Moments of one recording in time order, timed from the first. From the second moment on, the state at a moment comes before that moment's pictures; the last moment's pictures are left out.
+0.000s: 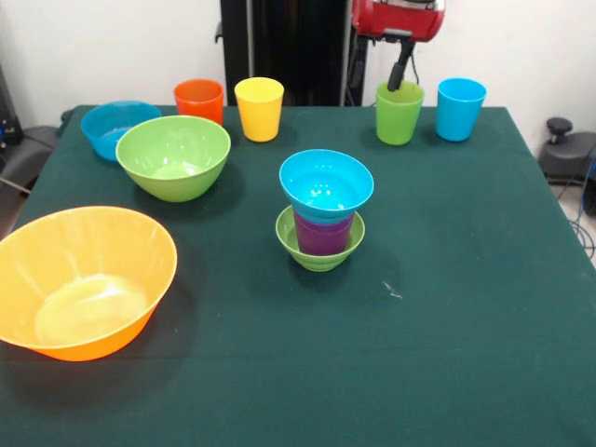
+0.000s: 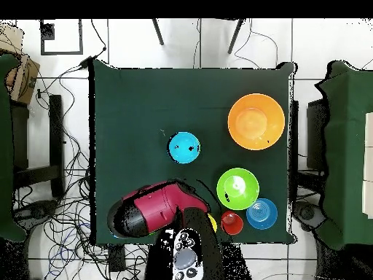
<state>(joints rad) -0.10 -0.89 0.09 1.99 -0.51 0.46 2.03</state>
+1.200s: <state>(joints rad) 0.00 -0.81 0.01 1.99 -0.50 0.39 2.03</state>
